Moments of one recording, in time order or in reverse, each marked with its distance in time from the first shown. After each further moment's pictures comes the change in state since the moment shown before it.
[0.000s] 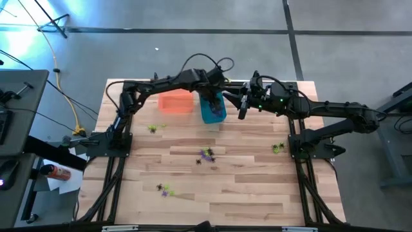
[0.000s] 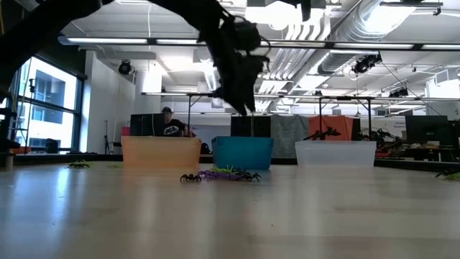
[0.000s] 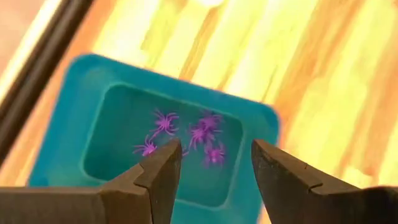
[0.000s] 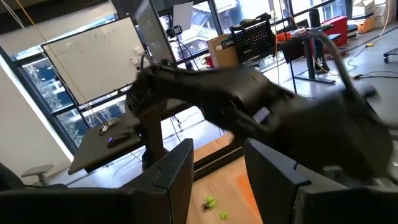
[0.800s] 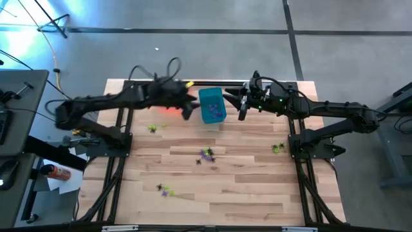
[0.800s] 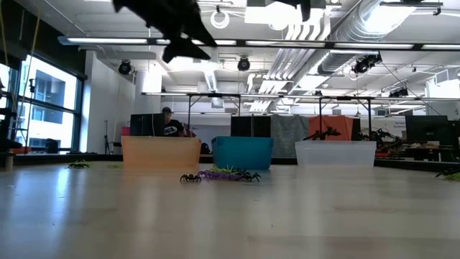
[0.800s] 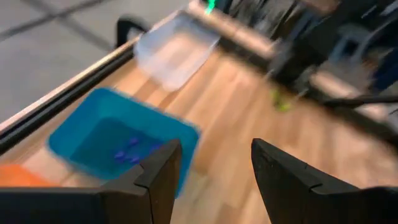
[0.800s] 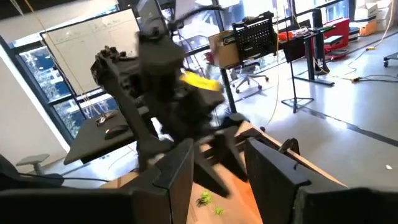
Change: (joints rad) left arm -0.088 -0.838 -0.908 0.675 -0.035 -0.264; right arm 0.000 0.000 0.000 -0.017 -0.019 -0.040
